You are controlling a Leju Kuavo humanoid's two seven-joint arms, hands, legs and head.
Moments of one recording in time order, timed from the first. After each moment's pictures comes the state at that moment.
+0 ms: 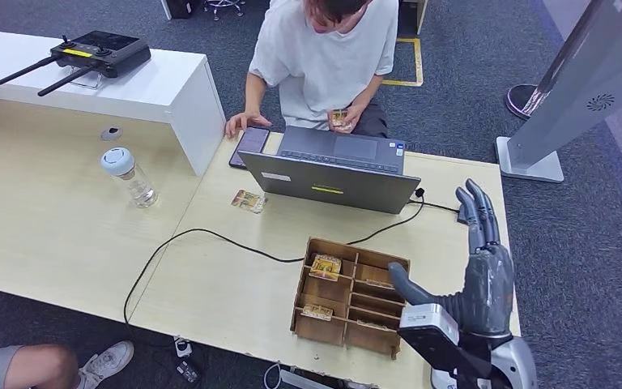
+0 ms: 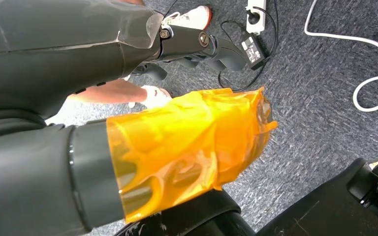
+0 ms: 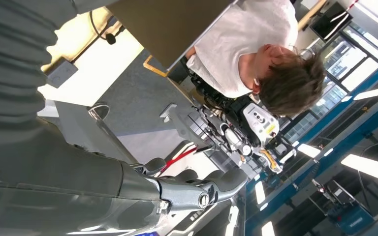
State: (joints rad) left arm -0.04 -0.17 0.18 -0.21 -1.36 0.22 0.08; right arm -0.05 -0.03 0.44 -1.73 0.79 -0.37 -0.12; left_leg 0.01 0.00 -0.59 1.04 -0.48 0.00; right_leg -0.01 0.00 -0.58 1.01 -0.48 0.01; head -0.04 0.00
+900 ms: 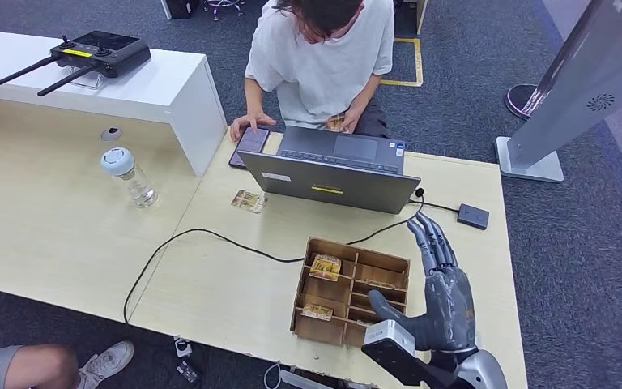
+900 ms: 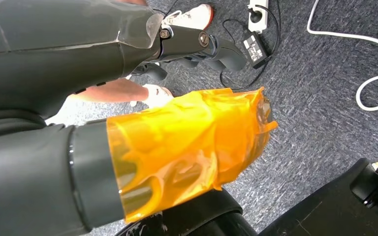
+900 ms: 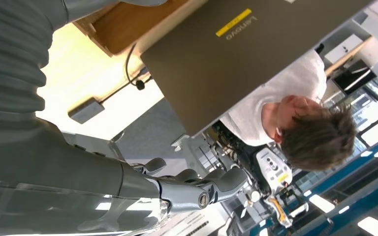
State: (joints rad) left arm -0.04 -0.17 0.19 -0.21 -1.36 0.21 0.09; right arm 0.01 -0.04 0.50 -1.64 0.84 -0.31 -0.11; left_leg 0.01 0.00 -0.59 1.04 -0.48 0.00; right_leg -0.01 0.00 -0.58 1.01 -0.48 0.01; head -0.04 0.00
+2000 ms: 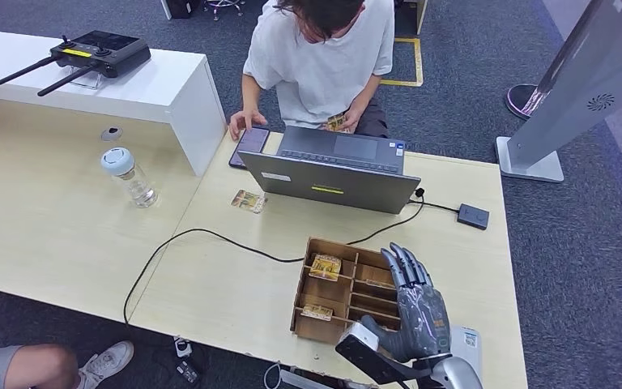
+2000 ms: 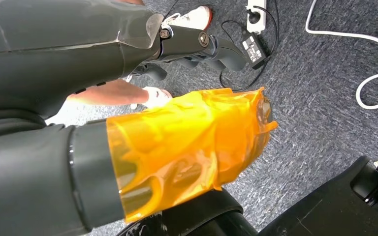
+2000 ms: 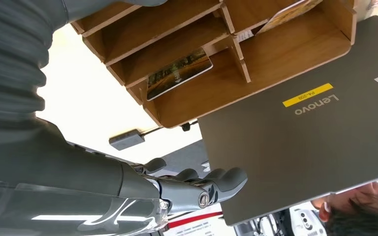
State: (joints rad) left arm -0.04 -0.17 0.19 -0.21 -1.37 0.20 0.09; right arm 0.01 -0.06 0.54 -1.46 0.97 -0.26 0.00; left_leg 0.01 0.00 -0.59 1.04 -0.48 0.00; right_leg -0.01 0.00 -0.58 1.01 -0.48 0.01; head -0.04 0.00
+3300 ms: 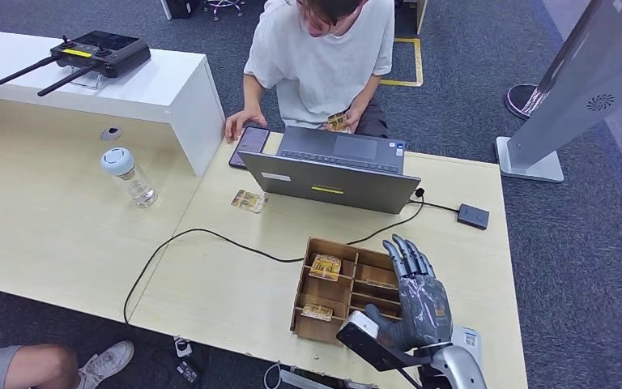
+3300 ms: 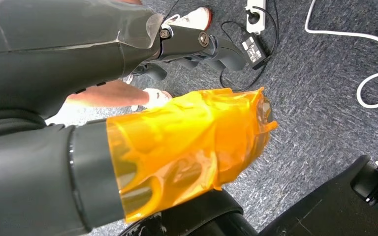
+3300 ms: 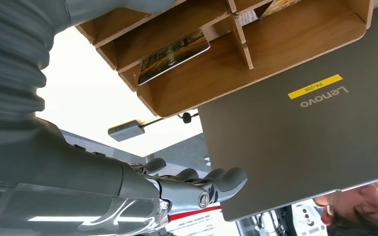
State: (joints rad) left arm -0.05 -0.17 0.18 -0.21 -1.39 0.19 0.10; right arm -0.05 -0.06 0.54 -1.43 0.99 -0.26 0.02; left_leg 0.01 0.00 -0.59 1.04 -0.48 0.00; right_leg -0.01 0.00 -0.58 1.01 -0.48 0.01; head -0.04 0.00
